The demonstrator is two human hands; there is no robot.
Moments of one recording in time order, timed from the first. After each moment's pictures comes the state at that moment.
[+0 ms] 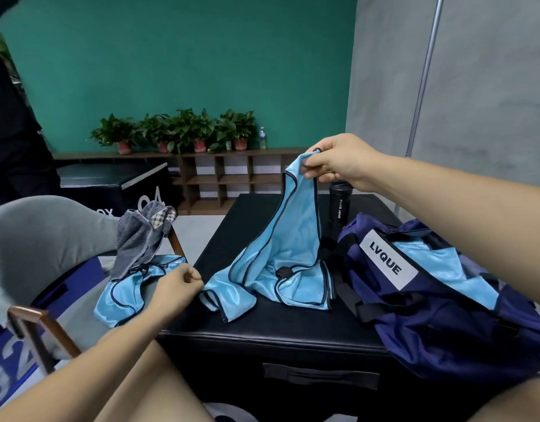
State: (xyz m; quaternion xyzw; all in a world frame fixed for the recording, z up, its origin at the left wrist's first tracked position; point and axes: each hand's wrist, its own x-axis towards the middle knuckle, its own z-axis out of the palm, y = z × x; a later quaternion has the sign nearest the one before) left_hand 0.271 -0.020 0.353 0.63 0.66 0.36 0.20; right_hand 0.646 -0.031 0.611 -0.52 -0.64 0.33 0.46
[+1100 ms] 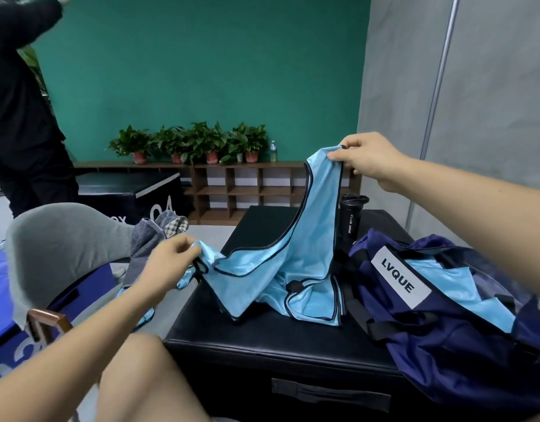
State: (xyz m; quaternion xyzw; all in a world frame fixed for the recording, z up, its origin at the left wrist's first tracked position) left_hand 0.262 -0.050 0.455 0.64 0.58 0.46 0.19; right_hand 0.663 -0.026 0.642 -0.55 -0.66 0.17 0.48
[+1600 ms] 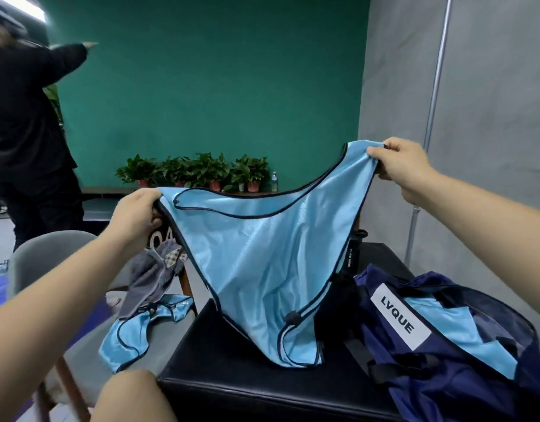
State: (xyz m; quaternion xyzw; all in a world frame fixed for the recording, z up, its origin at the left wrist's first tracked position) left_hand 0.221 -0.021 0.602 0.49 0.46 0.67 0.32; right_hand 0.705 -0.035 0.695 -0.50 -0.57 0.15 0.64
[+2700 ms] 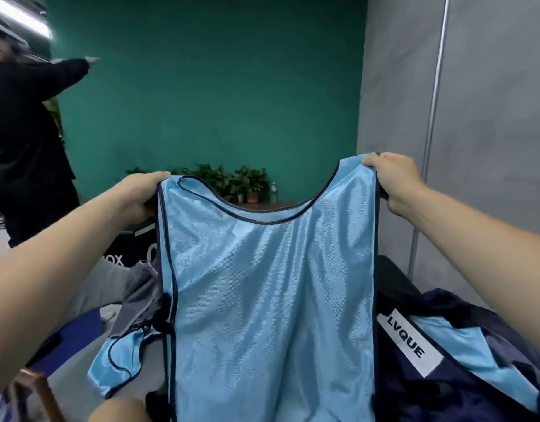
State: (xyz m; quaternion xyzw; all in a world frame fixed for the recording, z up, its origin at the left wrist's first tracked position) left_hand 0.218 0.031 0.671 0.50 0.50 0.59 0.40; right_hand 0.681 -0.023 0.696 -0.49 -0.49 0.24 0.68
